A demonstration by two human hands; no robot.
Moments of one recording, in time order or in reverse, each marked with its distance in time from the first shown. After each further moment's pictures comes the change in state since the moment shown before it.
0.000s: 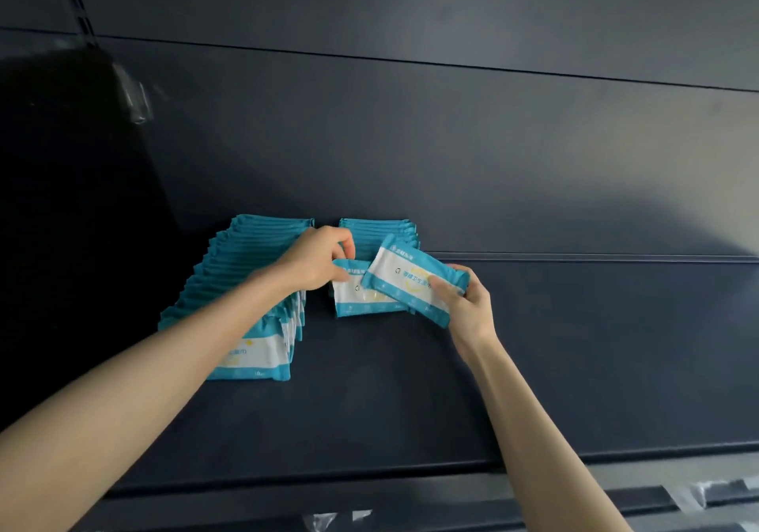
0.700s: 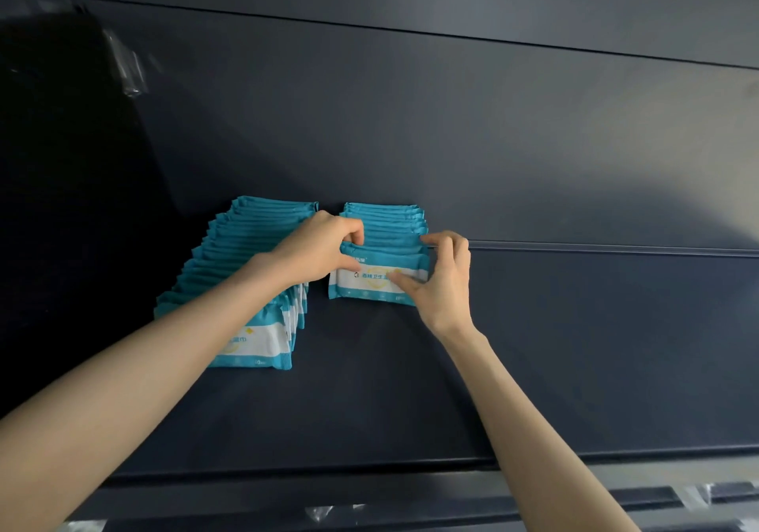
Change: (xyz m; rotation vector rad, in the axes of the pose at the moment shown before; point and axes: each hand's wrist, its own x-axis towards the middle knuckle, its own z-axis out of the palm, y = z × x) left_hand 0.004 -0.010 0.006 0.183 0.056 0.158; right_hand 0.018 0.020 0.027 -0.932 0.041 -0.542
